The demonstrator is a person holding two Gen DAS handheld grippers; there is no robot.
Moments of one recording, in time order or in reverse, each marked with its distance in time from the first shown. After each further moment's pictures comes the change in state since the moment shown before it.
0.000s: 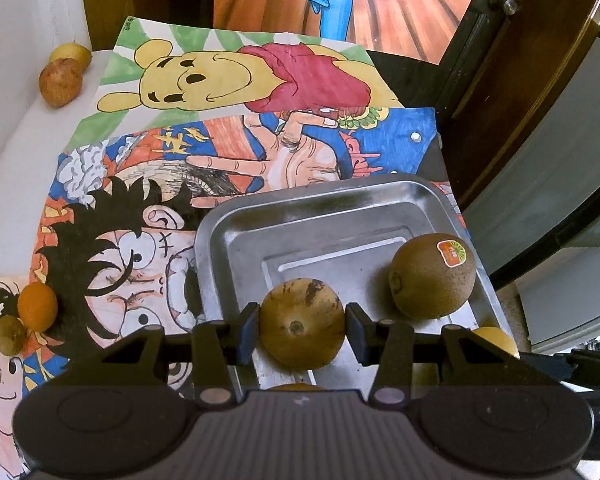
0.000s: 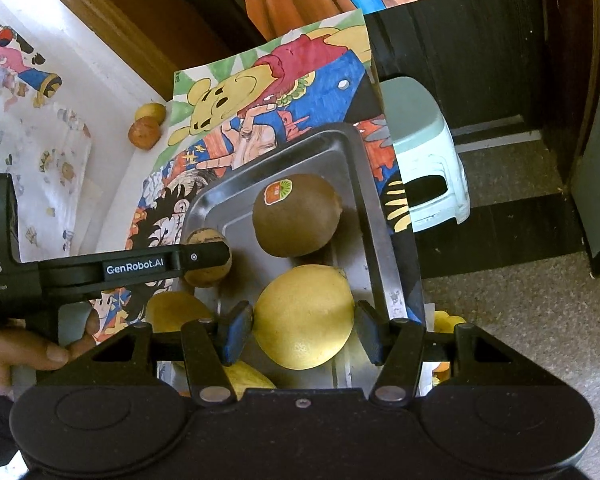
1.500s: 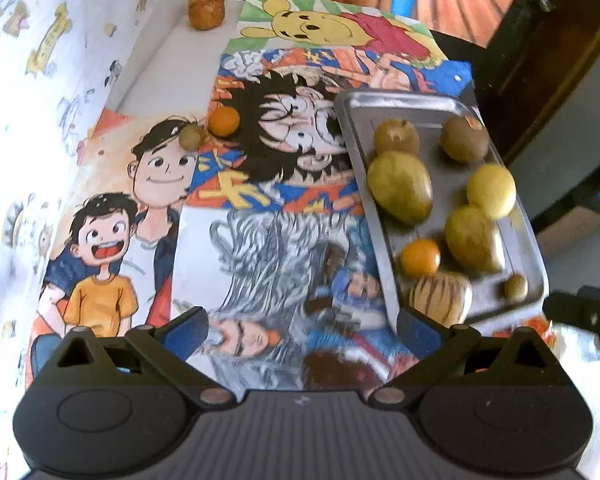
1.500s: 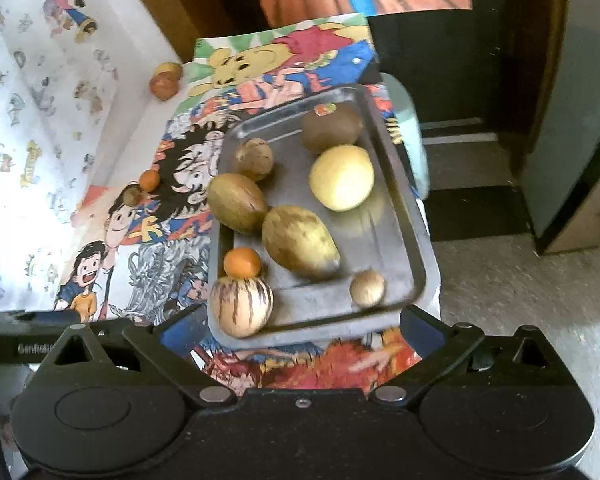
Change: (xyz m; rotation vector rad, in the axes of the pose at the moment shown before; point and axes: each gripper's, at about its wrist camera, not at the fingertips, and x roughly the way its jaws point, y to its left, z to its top) left arm -0.148 0.051 -0.138 -0.103 0.090 0.126; right arm -0.094 0.082 -0.118 -0.050 0.001 -0.193
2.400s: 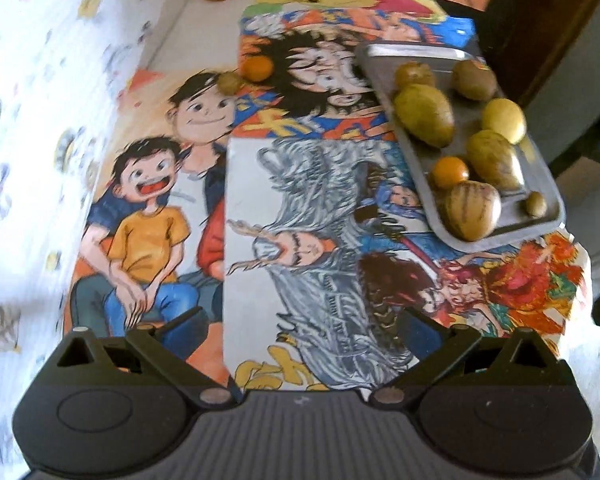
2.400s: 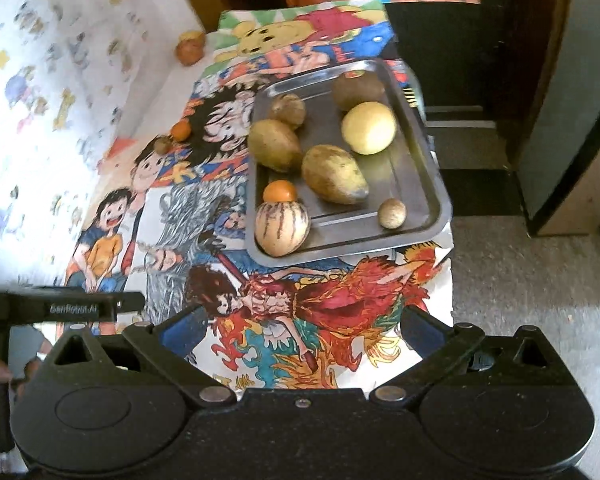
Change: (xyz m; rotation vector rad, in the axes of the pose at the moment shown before) left arm -0.017 0.033 -0.047 0.034 0.078 0.045; right arm -0.035 0.034 -0.041 -0.114 0.088 0.012
